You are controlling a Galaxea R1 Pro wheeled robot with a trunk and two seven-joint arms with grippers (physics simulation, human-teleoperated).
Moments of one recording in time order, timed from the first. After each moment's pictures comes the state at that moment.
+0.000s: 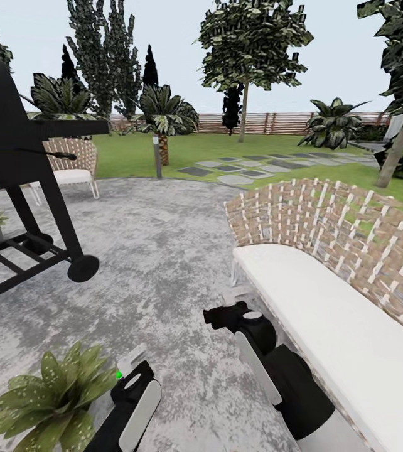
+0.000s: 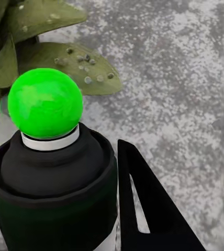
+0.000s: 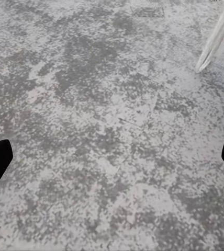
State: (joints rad) left arm -0.34 -0.15 -0.25 -1.04 0.67 0.12 0.97; right arm -0.54 0.06 0.47 -1.40 -0.31 0.84 -0.29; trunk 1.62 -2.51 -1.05
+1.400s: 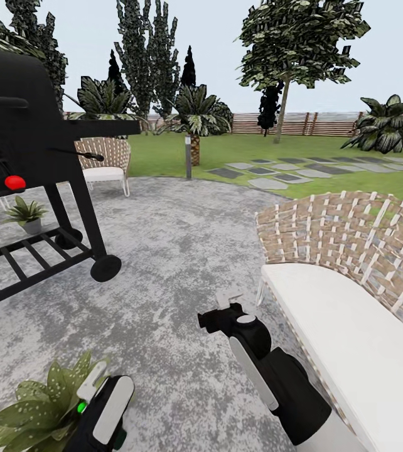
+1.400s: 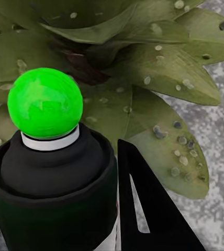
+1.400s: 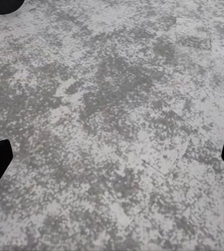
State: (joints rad) left arm -0.34 -0.12 -0.02 -1.01 0.81 -0.02 1.11; right arm -0.54 0.06 0.53 -1.40 -0.31 0.83 -0.30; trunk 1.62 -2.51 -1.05
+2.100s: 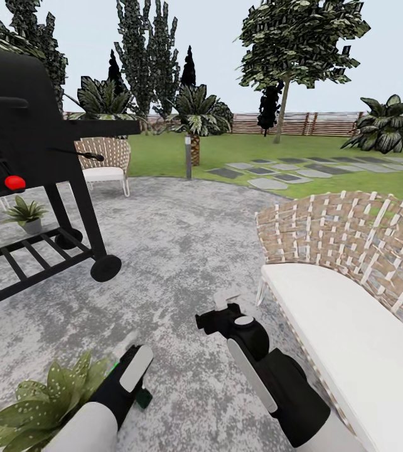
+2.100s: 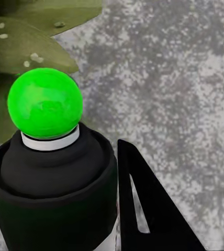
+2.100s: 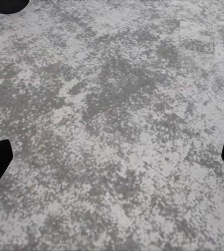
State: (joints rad) left arm -0.60 -0.14 -0.11 -0.67 0.86 0.06 0.90; right arm -0.54 0.06 0.55 -1.41 -0.31 0.83 -0.30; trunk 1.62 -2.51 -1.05
